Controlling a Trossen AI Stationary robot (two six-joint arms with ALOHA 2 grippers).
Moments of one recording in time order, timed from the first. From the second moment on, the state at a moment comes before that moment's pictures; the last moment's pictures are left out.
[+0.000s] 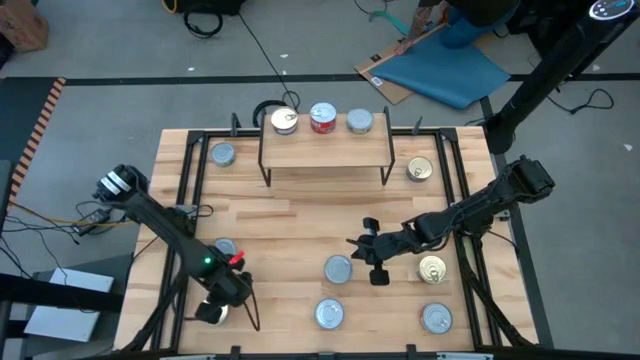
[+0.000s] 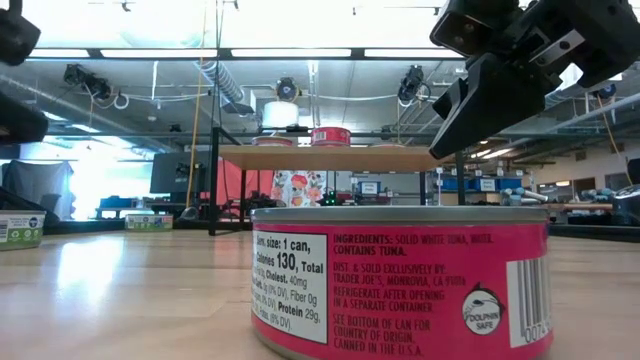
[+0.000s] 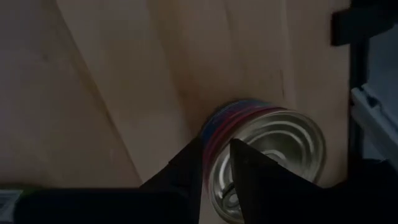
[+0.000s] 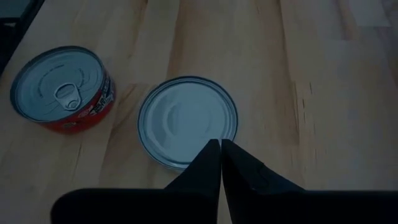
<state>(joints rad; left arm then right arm) -0.72 1.48 0.87 -0.75 0.26 -0.46 0.35 1.49 0.75 -0.04 0.17 0.24</state>
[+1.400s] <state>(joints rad) -0.44 1.42 0.86 -0.78 0.20 -0.27 0.35 1.49 0.75 -0.04 0.17 0.24</state>
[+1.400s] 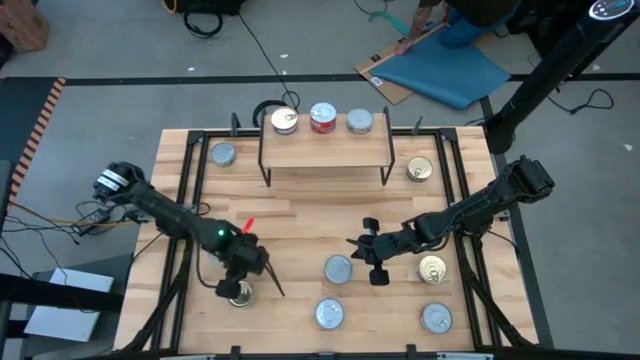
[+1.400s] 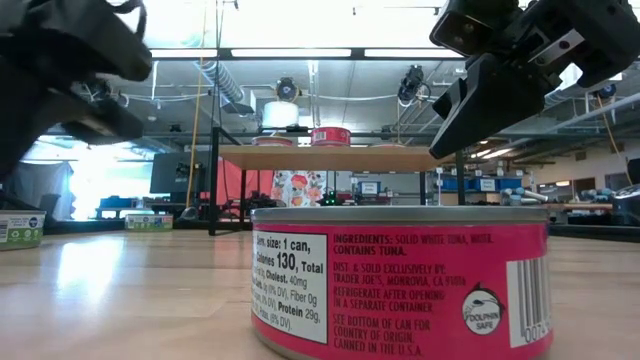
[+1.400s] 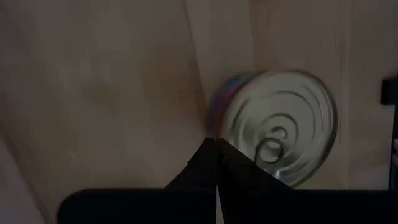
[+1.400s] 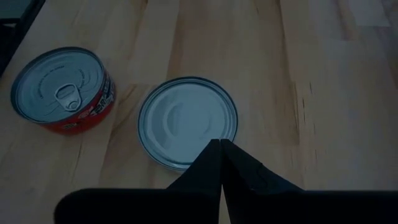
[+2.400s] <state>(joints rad) -0.47 1.37 0.72 -0.46 0.09 -0.32 0.35 1.49 0.75 -0.03 0.19 0.26</state>
